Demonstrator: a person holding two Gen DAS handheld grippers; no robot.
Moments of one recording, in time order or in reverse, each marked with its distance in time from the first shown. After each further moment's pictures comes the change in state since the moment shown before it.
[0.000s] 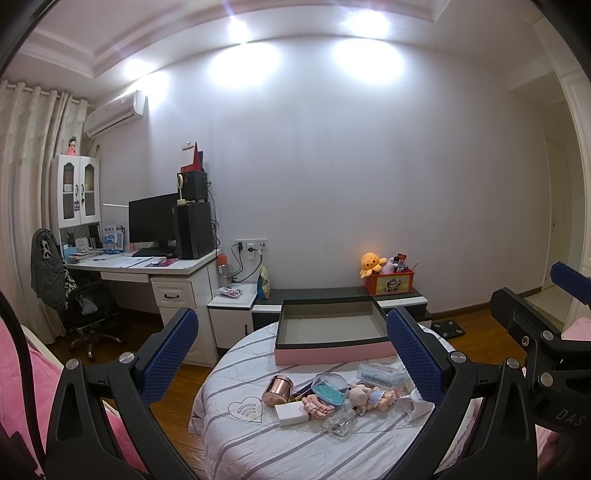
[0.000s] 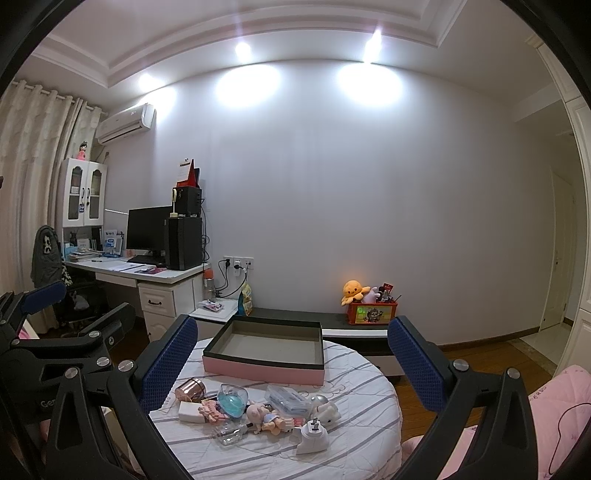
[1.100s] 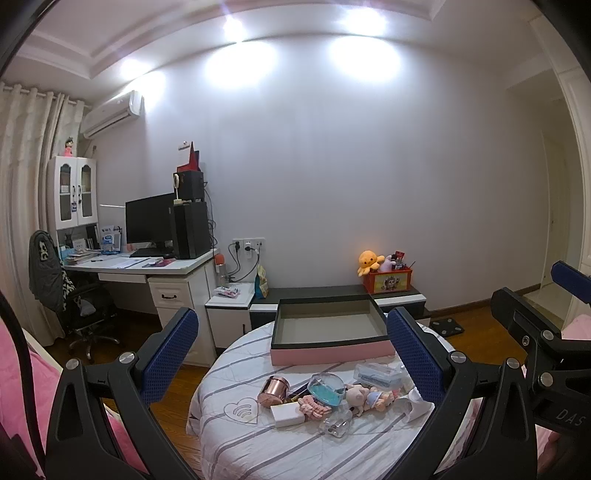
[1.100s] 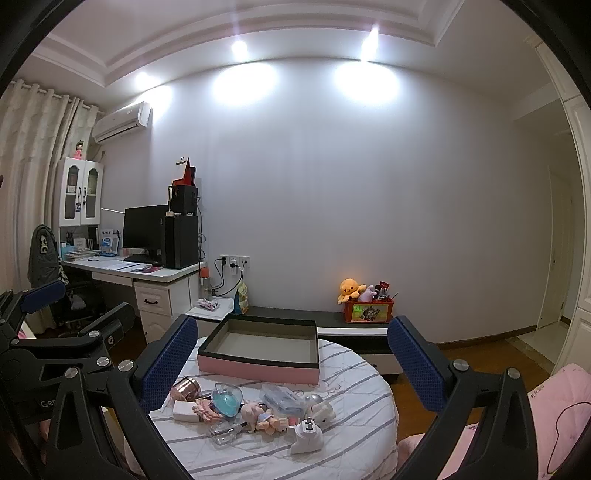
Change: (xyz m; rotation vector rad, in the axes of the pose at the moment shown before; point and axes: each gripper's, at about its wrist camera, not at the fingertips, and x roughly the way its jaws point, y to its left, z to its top) left arm 0.004 -0.004 -0.001 0.002 -0.005 -0.009; right arm 0.000 0.000 -0.002 -0.001 0.005 -0.014
